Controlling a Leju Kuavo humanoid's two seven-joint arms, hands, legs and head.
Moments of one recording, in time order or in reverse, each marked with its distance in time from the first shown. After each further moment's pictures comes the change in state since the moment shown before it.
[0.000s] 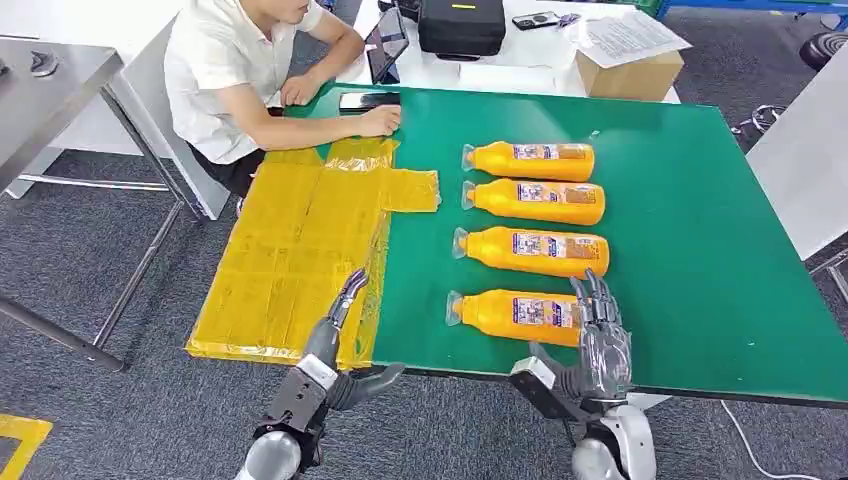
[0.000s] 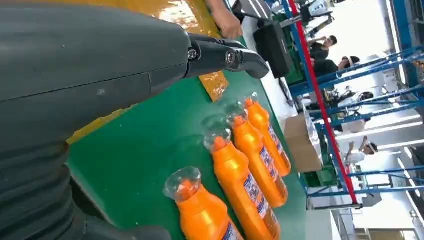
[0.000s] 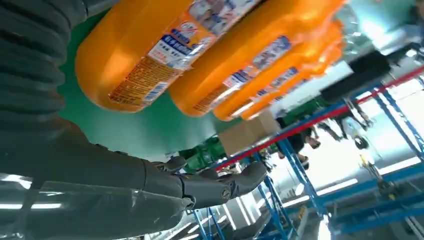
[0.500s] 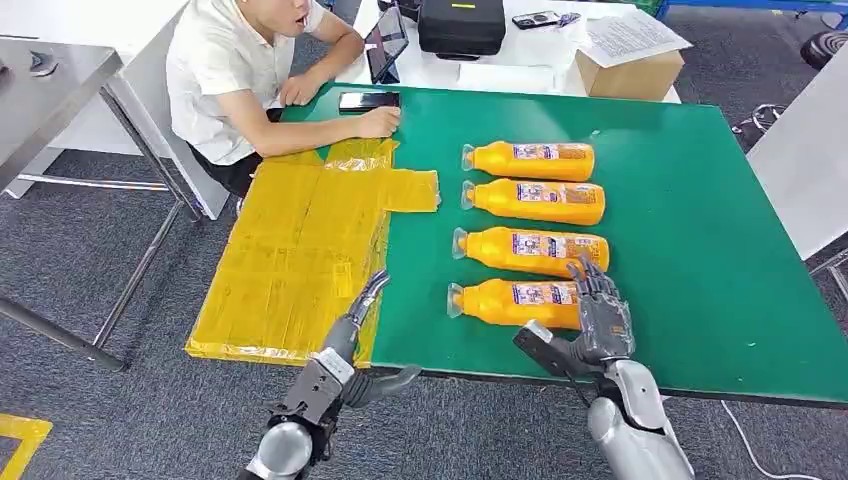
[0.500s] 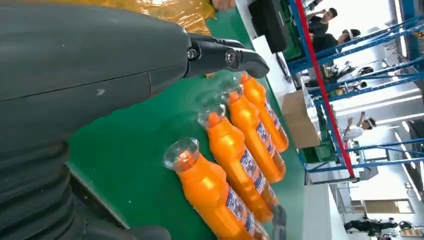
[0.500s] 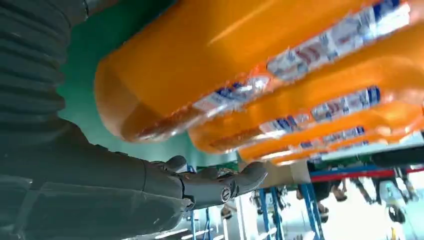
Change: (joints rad) left arm -0.046 -0.015 -0.028 0.065 0.018 -0.051 0.002; right arm -0.223 -0.098 0.049 0.301 0.133 0.134 0.154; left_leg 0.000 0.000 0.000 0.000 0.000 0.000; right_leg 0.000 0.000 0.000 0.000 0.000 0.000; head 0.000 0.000
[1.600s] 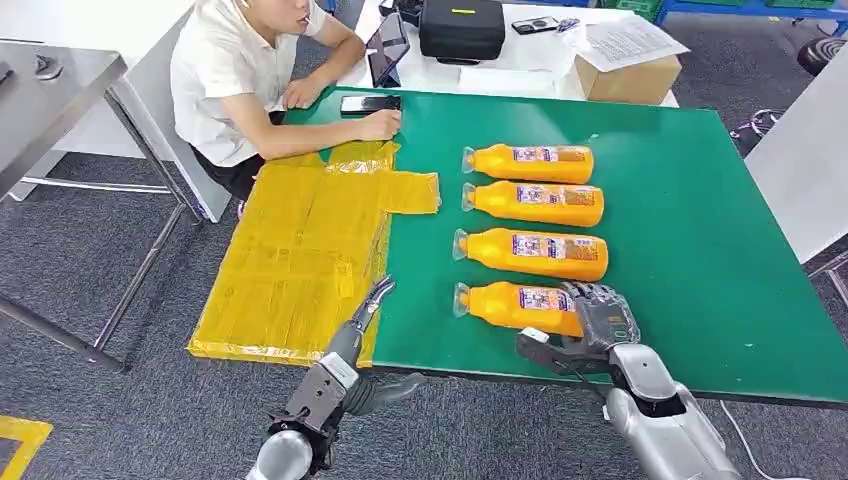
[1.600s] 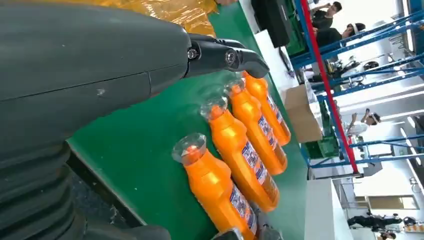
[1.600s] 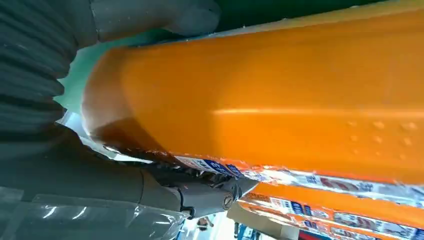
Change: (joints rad) left arm 0.036 -0.003 -0.005 -0.050 -0.015 -0.019 0.046; right arm -0.028 -0.180 0.214 -0.097 0.087 0.402 0.249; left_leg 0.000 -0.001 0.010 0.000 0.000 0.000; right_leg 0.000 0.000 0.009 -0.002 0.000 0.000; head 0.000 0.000
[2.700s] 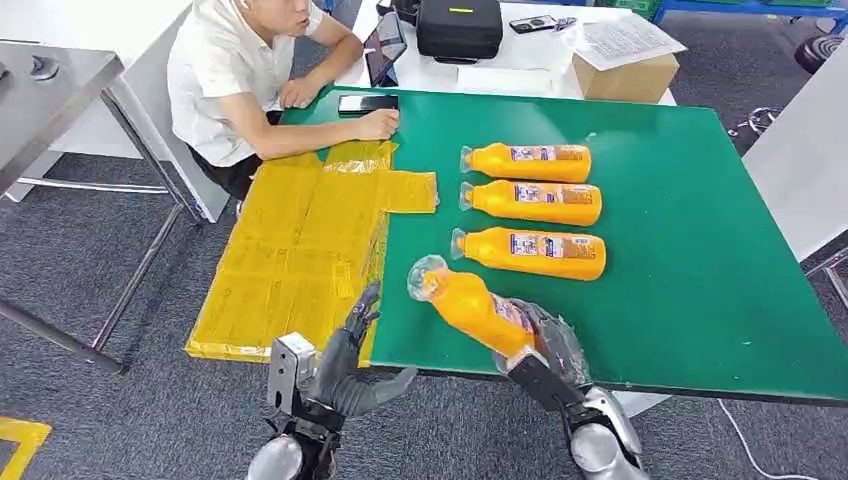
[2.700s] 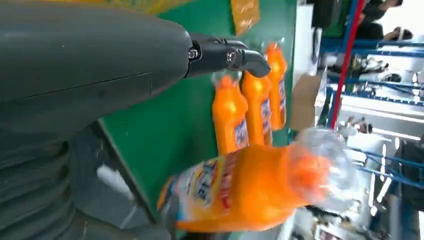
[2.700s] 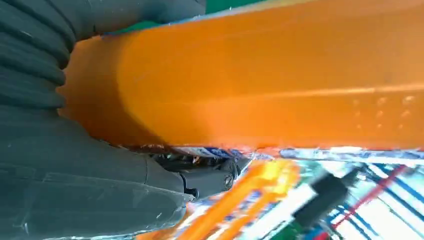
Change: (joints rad) left arm 0.036 -0.011 -0.011 -0.009 0.438 -0.106 0.087; right arm 0.220 0.223 -0.110 -0.238 -0.674 -0.079 -0.455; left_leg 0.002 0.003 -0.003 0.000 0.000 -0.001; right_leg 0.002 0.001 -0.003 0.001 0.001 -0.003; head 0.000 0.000
